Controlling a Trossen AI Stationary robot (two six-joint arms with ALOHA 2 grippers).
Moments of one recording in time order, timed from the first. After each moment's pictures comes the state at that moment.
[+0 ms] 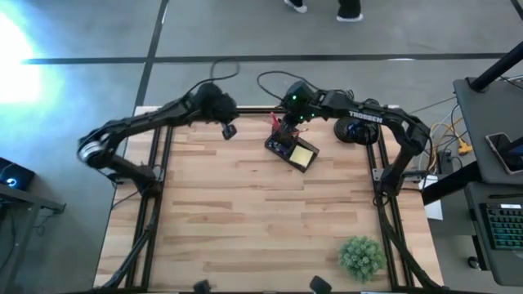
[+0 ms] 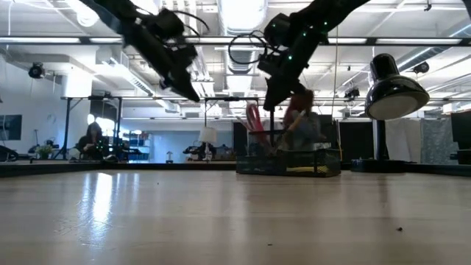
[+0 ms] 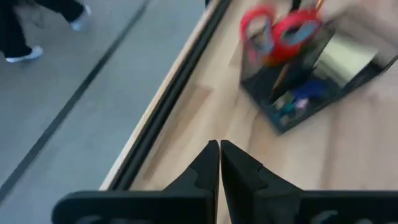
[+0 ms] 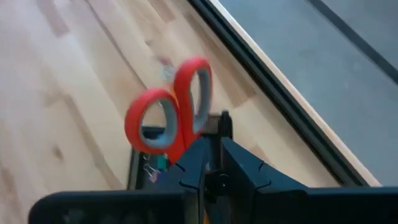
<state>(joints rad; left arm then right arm) 0.64 1.41 1.09 -0.35 0.06 0.25 -0.51 1.73 1.43 -0.60 0.01 0.05</state>
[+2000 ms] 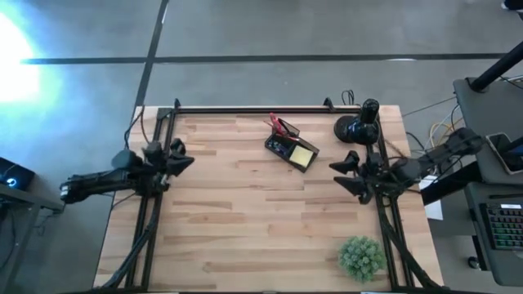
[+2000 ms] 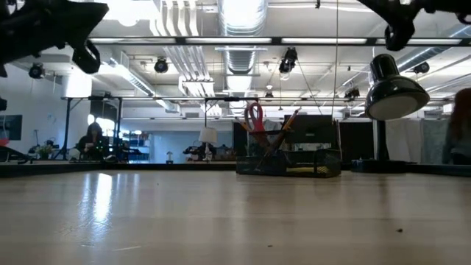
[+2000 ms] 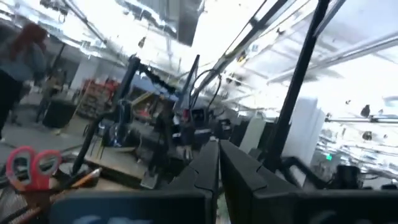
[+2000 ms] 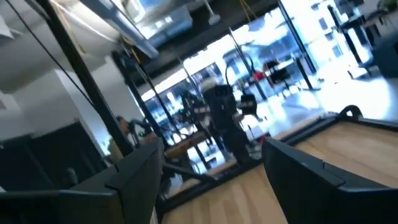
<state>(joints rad) 0.16 0.06 0.06 0.35 0.12 -0.44 0.46 0.58 0.24 0.63 0.52 0.37</state>
